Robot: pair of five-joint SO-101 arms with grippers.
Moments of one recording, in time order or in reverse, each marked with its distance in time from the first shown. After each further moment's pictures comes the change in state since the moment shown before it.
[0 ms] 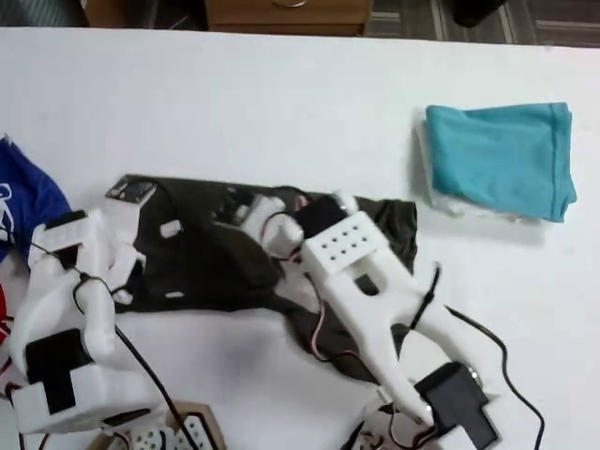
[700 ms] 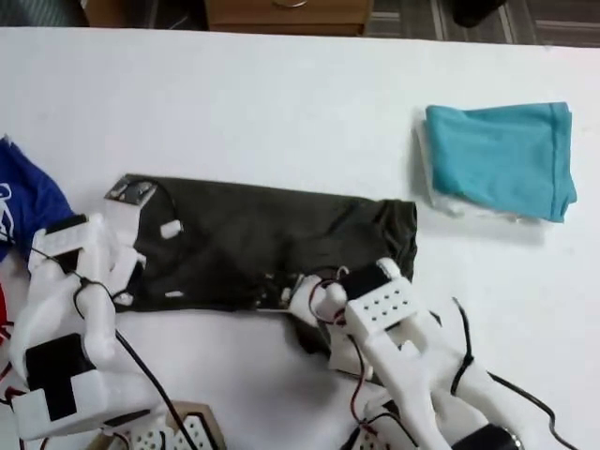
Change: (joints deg) left arm 0.0 -0.1 0.6 -1.2 0.0; right arm 3.2 -20.7 35.7 -8.1 12.1
